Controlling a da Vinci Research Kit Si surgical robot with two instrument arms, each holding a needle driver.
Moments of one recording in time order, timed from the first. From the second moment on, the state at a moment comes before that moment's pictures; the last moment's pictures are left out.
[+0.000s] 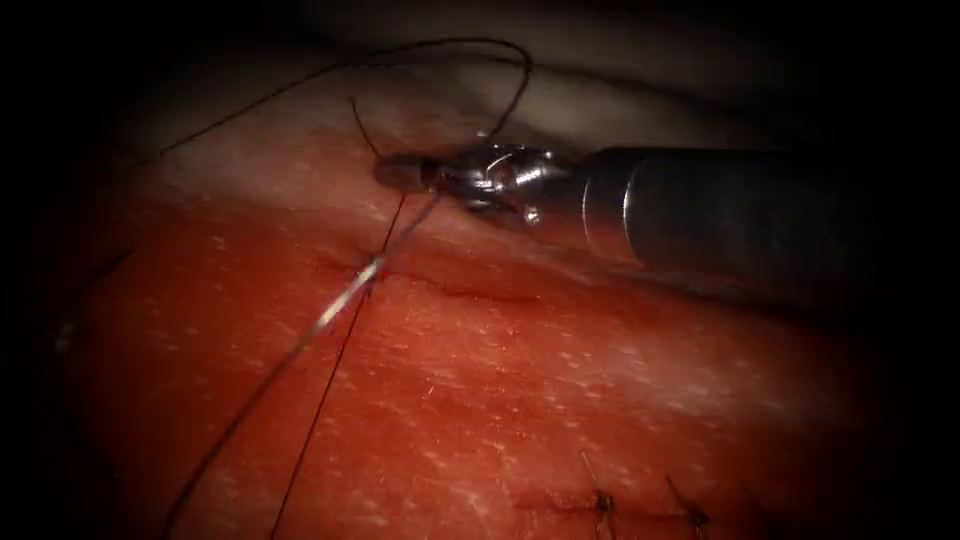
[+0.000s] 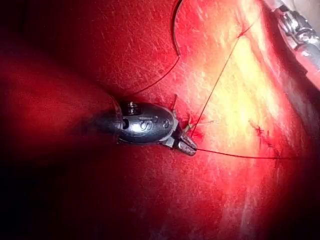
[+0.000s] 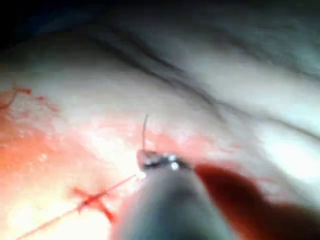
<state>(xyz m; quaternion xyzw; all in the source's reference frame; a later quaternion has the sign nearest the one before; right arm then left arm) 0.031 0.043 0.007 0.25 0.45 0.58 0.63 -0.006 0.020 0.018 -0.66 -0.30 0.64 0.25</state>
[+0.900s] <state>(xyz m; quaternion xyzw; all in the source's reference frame) 0.021 0.040 0.001 0.00 0.52 0.43 0.74 -0.010 0.054 0.022 -0.71 -0.23 0.62 0.25</state>
